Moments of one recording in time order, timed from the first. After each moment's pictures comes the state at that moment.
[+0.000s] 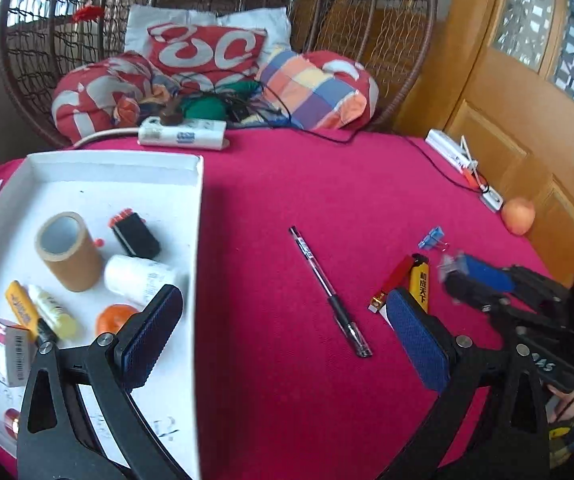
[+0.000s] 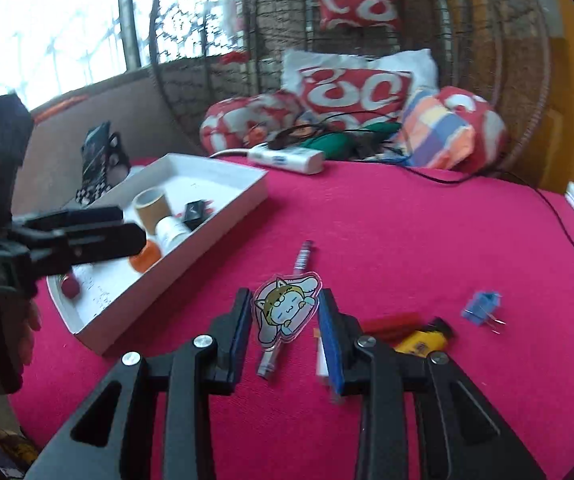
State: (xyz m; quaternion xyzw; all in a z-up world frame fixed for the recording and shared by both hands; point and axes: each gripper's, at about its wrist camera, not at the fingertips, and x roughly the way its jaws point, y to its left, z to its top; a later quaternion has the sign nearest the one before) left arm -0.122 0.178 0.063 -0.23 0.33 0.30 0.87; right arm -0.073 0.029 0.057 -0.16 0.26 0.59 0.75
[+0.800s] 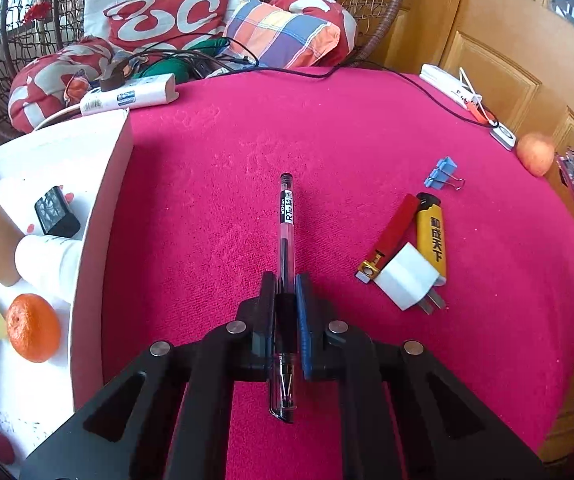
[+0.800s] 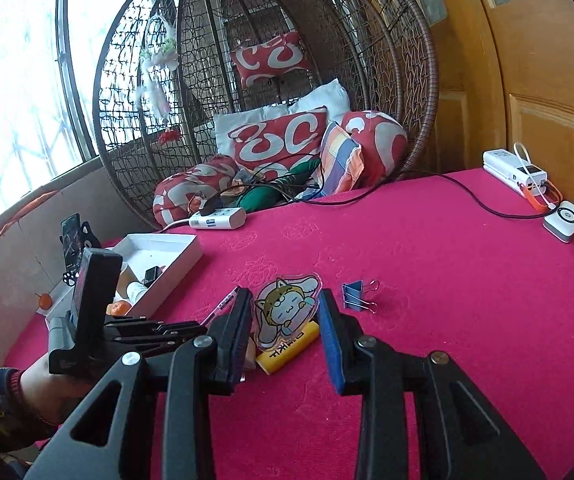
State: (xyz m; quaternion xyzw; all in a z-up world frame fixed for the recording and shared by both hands) left arm -0.076 0.151 0.018 -0.19 0.39 0.27 0.86; right arm -0.038 -0.039 0.080 -0.06 0.24 0.56 0.79
